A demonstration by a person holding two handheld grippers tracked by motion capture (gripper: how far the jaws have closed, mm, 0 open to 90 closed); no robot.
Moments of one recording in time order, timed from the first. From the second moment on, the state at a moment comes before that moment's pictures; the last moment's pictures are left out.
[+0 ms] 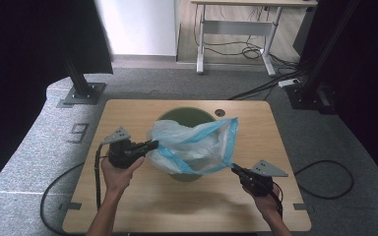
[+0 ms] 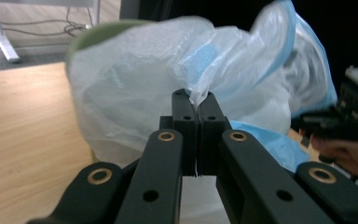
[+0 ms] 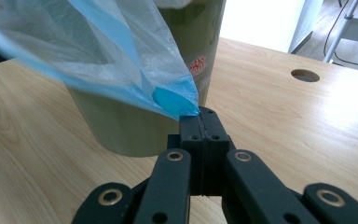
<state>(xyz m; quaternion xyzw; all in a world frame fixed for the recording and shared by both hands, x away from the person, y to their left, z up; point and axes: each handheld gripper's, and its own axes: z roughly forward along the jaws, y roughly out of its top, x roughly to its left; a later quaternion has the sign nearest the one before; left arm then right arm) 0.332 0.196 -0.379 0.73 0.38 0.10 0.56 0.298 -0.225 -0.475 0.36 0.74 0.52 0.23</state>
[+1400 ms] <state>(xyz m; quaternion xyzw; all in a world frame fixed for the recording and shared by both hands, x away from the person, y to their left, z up) 0.333 0.203 -0.383 0.72 0.39 0.10 0.56 0.296 -0.212 -0.371 0.31 0.71 0.57 0.26</state>
